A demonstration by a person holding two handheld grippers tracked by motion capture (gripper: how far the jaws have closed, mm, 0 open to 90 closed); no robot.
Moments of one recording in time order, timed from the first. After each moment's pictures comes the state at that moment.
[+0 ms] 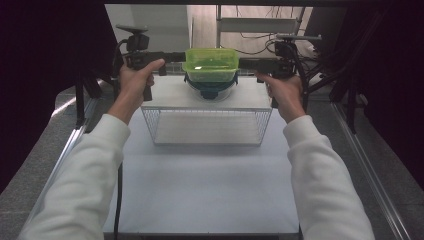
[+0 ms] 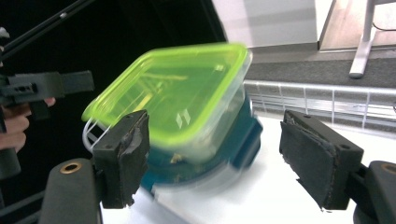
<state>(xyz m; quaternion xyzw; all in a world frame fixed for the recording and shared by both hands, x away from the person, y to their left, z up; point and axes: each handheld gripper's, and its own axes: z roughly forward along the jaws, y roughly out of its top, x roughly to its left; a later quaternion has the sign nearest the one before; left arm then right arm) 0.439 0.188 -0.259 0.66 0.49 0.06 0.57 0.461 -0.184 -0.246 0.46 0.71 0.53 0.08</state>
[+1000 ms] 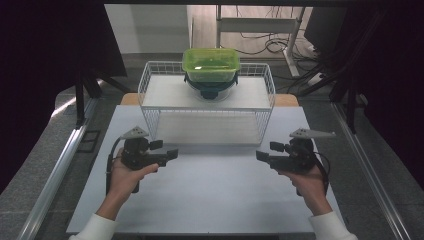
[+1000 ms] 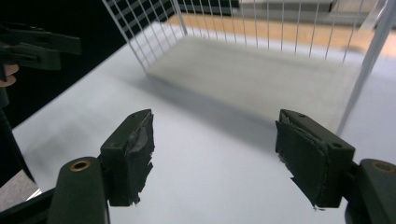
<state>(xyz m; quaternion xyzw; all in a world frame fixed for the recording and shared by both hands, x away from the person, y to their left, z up) 0.291 0.180 -0.432 0.74 0.47 0.08 0.48 0.312 -0.252 -0.389 0.40 0.78 0.48 0.09</state>
